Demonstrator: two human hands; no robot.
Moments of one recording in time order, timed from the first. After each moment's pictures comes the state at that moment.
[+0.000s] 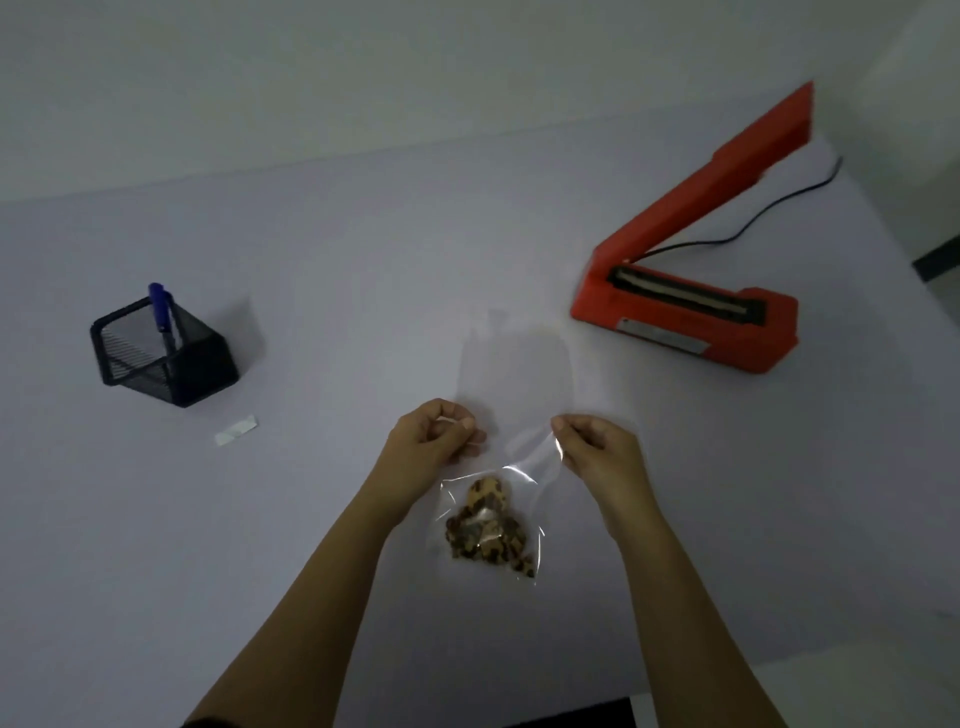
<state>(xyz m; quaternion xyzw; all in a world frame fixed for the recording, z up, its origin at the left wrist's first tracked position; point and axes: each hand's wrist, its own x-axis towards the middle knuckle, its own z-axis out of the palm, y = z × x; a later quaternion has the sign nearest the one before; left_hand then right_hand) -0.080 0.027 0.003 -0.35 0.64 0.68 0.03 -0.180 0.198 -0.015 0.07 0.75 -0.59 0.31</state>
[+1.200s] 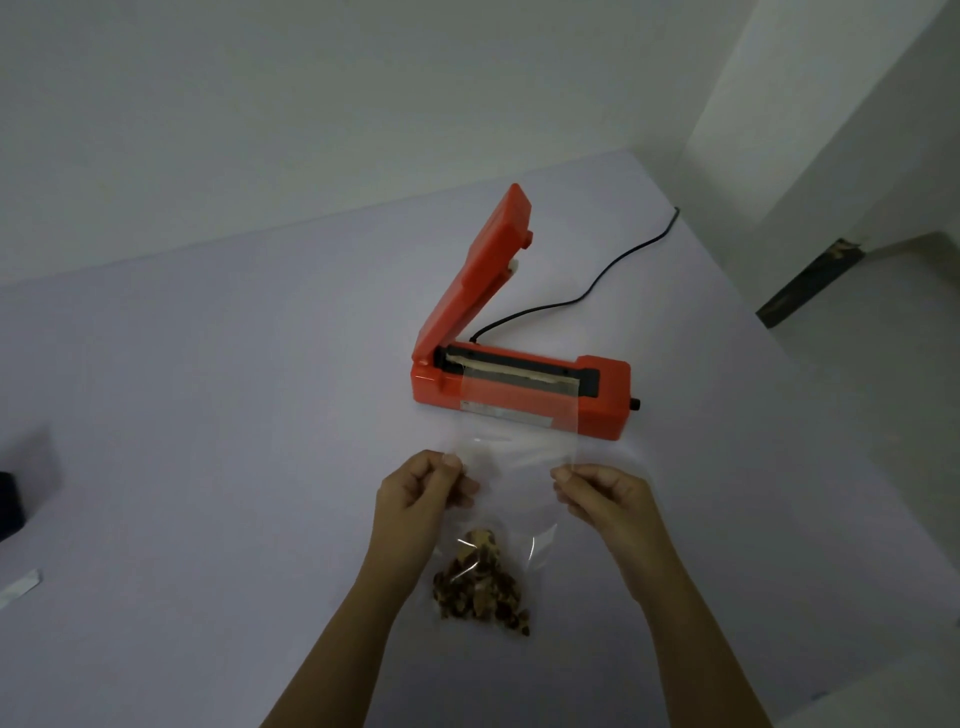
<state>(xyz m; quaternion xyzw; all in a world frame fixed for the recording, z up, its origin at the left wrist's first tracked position) -0.207 0.144 0.002 -0.32 0.66 0.68 -0.08 -0.289 0.321 -0.002 0.05 0.72 -0.64 0.28</state>
